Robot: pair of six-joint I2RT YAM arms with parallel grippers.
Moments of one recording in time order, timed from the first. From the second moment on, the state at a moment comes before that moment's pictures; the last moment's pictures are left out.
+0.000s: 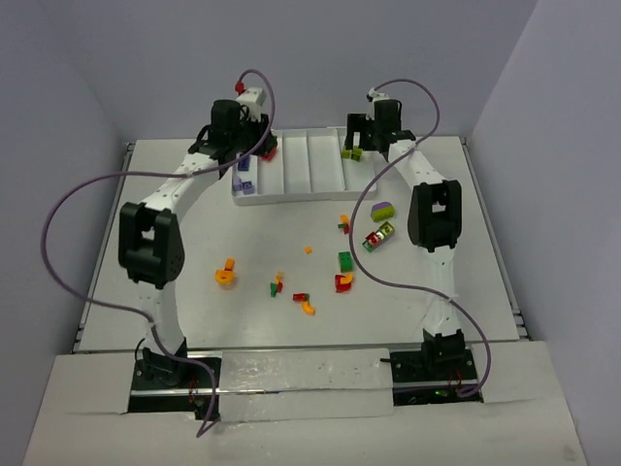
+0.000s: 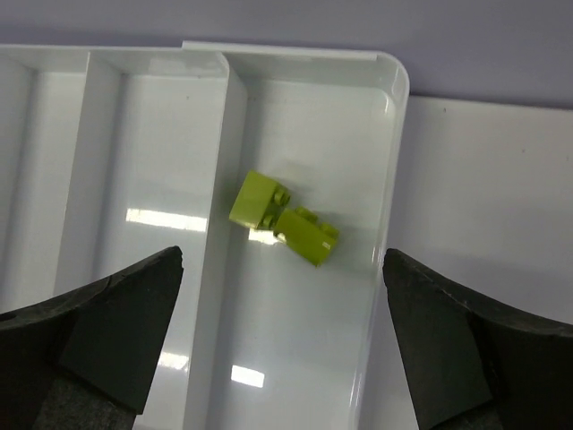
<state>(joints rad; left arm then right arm) -0.33 1.98 1.72 -0.16 0.22 -0.12 0.15 2.44 2.18 -0.32 -0.10 0.14</state>
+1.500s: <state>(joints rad) -0.38 2.48 2.20 0.26 0.07 -0.12 0.09 1.66 1.42 -0.56 -0.21 -0.10</state>
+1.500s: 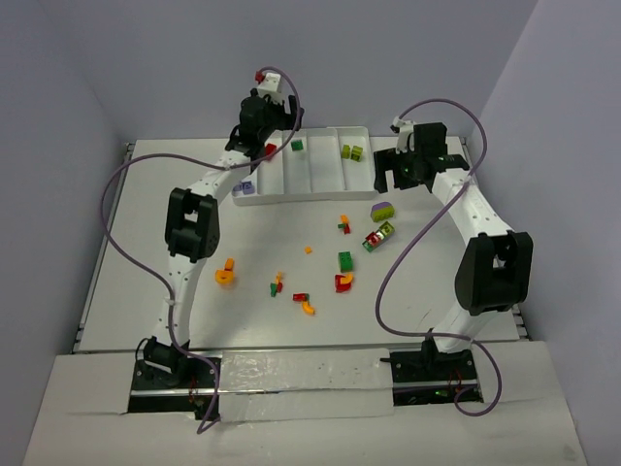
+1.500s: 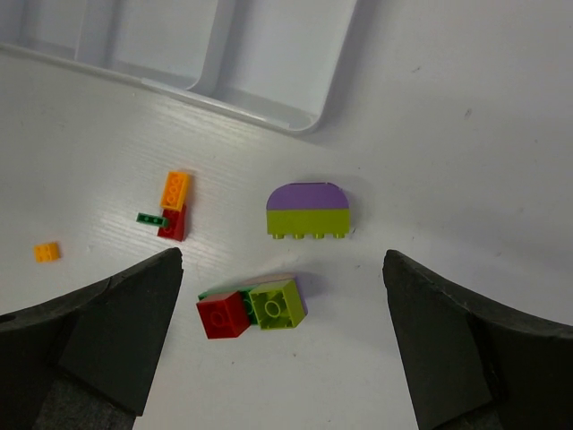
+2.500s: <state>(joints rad) -0.23 1.95 1.75 -0.14 0.66 0.01 0.11 1.63 1.36 -0.78 -0.22 -0.41</state>
